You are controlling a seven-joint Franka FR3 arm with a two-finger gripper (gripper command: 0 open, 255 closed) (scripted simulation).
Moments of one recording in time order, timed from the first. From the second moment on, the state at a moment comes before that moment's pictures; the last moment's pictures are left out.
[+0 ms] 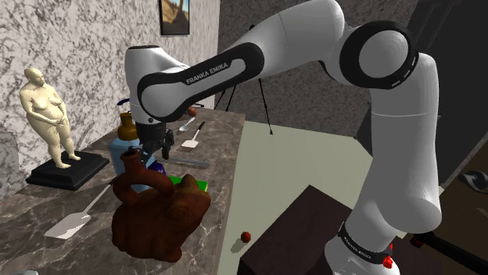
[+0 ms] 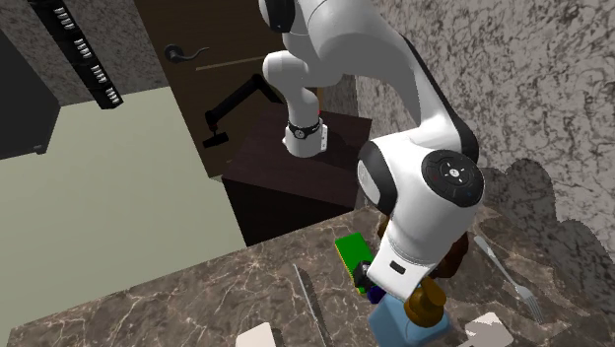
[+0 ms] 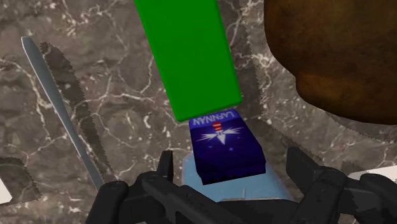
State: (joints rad) arm 0.28 0.39 0.31 -1.72 -0.13 2.11 0.26
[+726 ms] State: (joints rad) arm 0.28 0.41 0.31 -1.70 -0.13 2.10 0.25
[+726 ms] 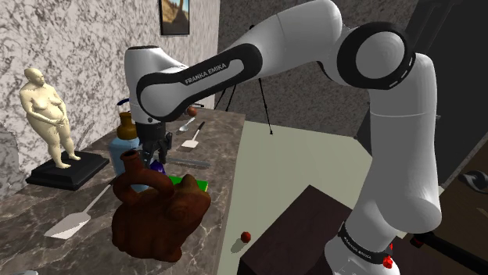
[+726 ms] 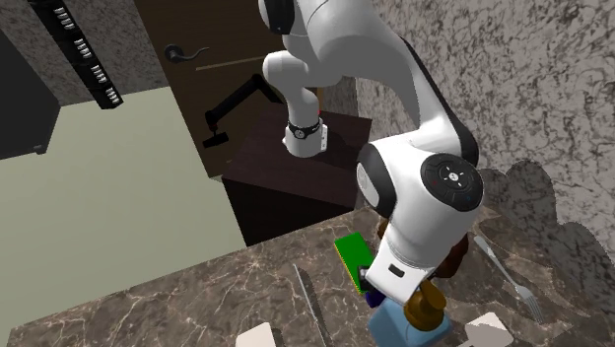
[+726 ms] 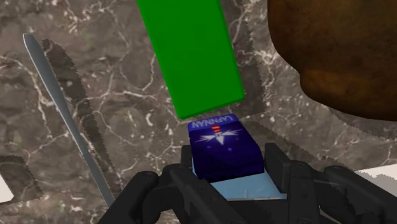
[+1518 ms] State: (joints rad) arm 0.27 0.36 0.32 -1.64 -0.11 1.97 0.24
